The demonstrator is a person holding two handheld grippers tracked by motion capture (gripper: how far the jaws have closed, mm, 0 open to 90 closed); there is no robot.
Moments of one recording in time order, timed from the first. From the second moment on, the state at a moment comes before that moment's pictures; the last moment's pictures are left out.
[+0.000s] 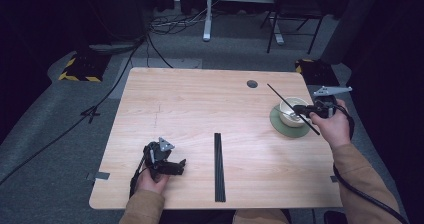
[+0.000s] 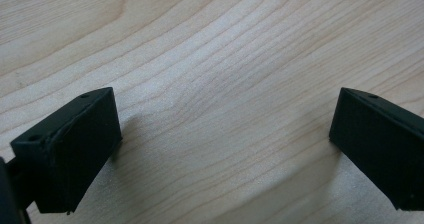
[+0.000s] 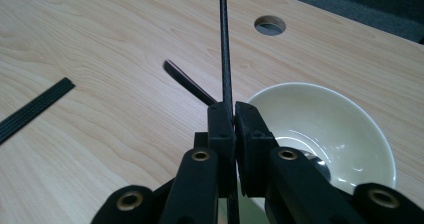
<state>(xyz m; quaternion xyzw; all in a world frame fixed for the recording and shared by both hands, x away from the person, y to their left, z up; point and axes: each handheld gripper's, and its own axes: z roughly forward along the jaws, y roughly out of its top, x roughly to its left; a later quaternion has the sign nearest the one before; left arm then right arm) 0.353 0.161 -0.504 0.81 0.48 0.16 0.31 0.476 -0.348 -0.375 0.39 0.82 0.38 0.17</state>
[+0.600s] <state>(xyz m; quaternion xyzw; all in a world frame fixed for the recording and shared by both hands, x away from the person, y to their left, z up) 0.353 0.161 -0.504 0.81 0.48 0.16 0.31 0.508 -0.362 -0.412 0.43 0.81 0.36 0.15</state>
